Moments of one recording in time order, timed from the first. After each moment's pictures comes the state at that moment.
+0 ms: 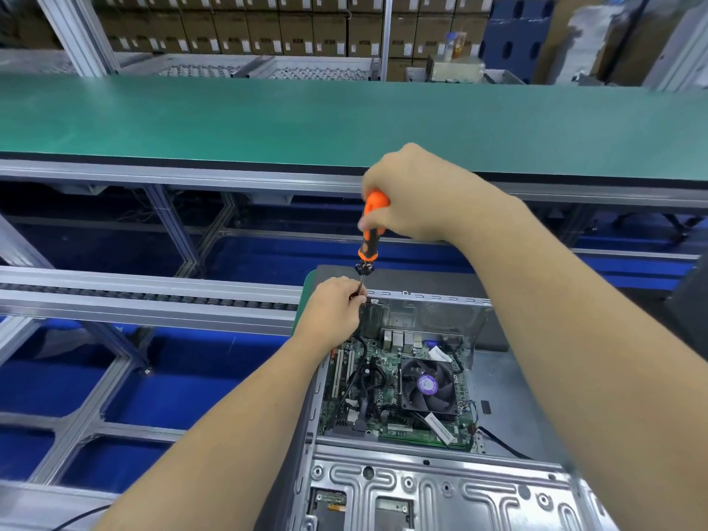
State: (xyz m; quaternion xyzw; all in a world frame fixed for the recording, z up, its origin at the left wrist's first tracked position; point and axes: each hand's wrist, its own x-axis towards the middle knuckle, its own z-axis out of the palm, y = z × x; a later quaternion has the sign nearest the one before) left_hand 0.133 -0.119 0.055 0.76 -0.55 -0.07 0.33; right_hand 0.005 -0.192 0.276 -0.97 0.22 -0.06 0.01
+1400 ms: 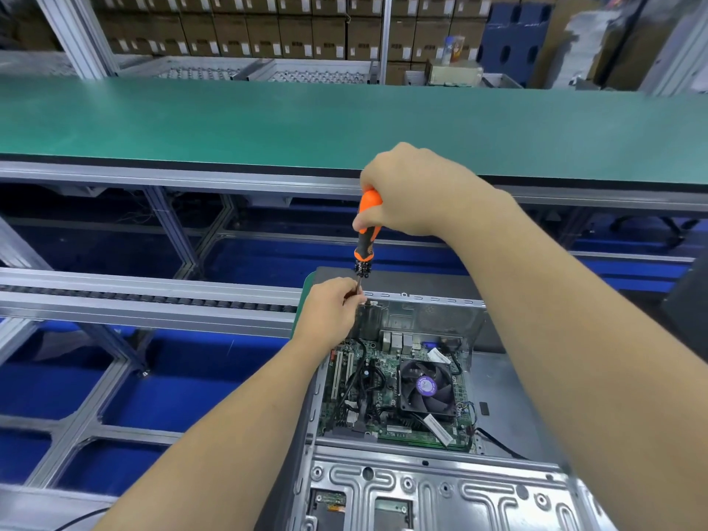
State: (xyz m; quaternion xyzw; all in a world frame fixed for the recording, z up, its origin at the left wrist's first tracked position) left_hand 0.133 -0.117 0.056 0.76 -0.52 -0.06 0.37; right_hand 0.009 -0.186 0.283 -0.97 0.24 -0.05 -0.01
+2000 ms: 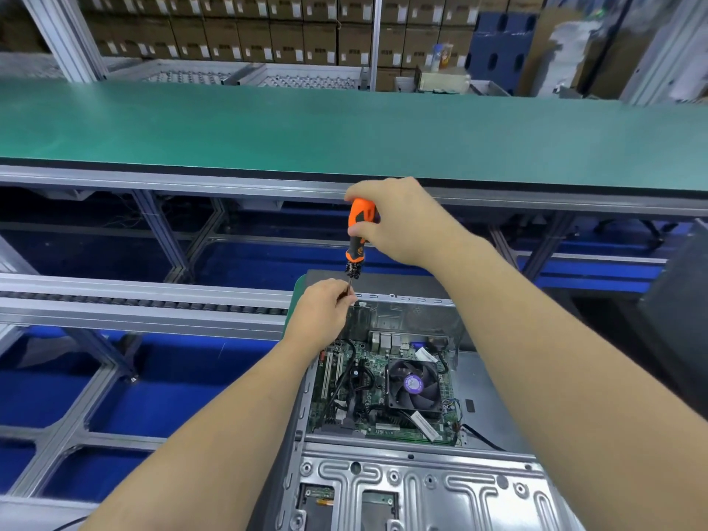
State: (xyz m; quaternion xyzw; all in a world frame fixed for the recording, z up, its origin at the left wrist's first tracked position) left_hand 0.128 -0.117 0.063 0.76 -0.55 -0.08 0.34; right_hand -0.005 -0.185 0.249 -0.95 0.26 -0.16 0.11
